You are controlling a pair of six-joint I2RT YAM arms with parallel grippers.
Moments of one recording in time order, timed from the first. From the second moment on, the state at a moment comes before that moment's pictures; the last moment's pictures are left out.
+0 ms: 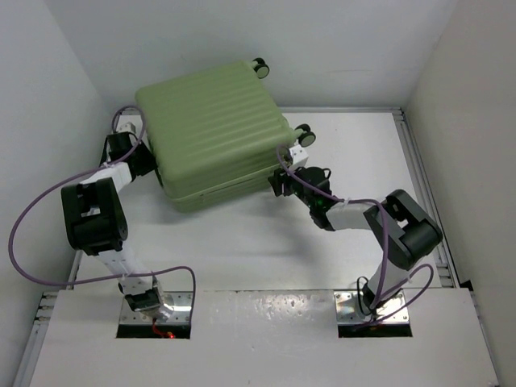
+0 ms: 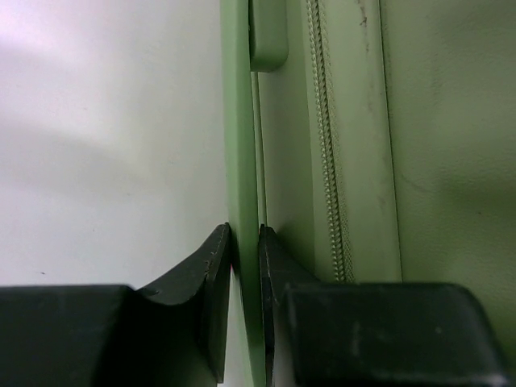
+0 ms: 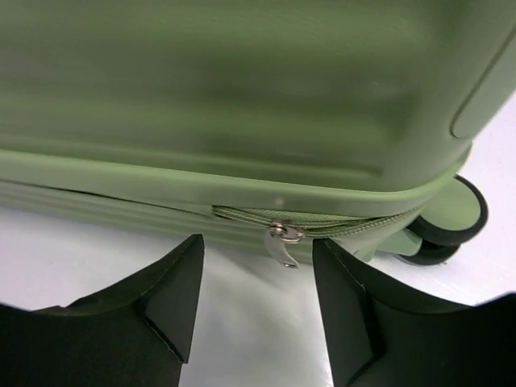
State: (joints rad) left arm 0.25 1.76 1.09 -0.03 0.22 -0.34; right arm 0.55 1.69 0.63 0.83 -0.02 0.06
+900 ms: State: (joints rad) left arm 0.25 1.73 1.04 0.00 0.22 -0.36; right arm 0.32 1.47 0.49 0.81 -0.16 0.09
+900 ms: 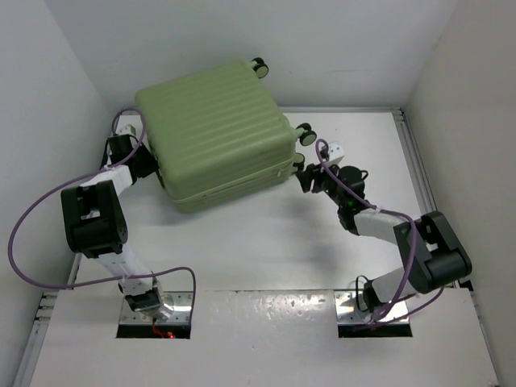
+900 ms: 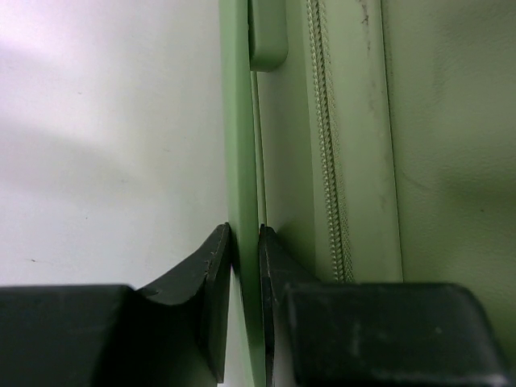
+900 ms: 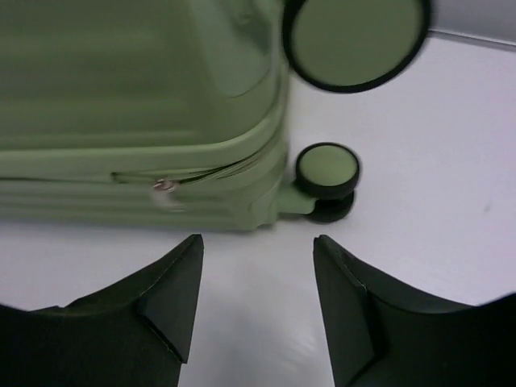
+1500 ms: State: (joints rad) left arm 0.25 1.73 1.03 0.02 0.22 -0.37; right arm 0.56 1.65 0.64 0.74 0.08 0.06
